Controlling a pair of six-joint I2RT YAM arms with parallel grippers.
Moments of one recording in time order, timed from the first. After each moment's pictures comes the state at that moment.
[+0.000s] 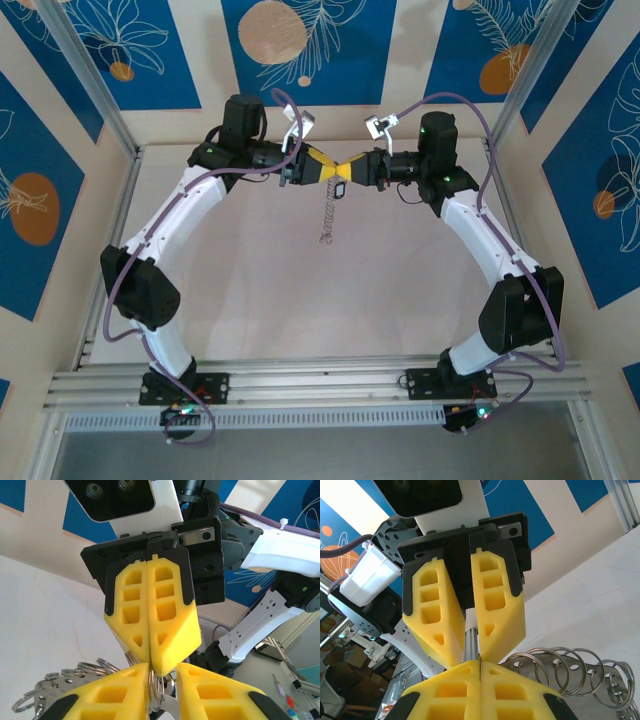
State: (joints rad) left arm -0.46 1.78 1.83 -0.51 1.20 -0.01; right arm 0.25 1.53 1.37 -0.05 -1.28 0.46
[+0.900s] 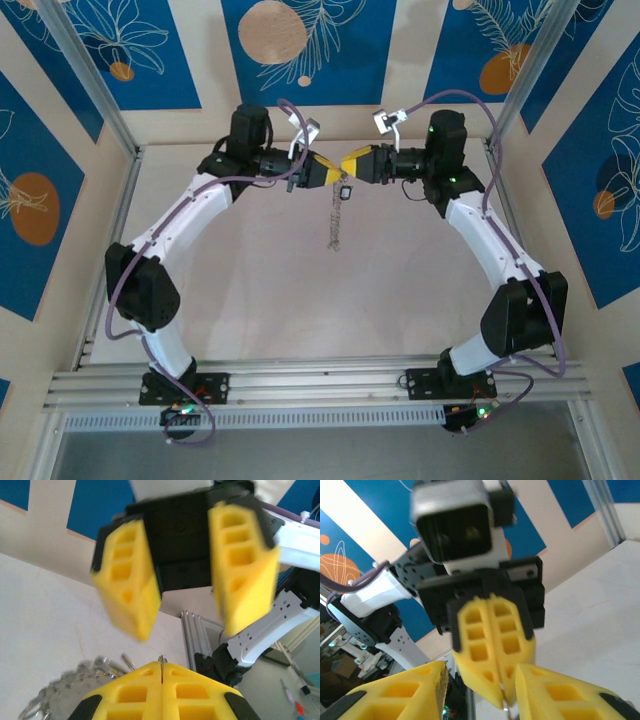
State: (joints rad) left arm -0.48 1.77 1.68 -0.27 1.16 -0.12; right arm 0.21 1.49 1.35 0.03 -1.26 0.51
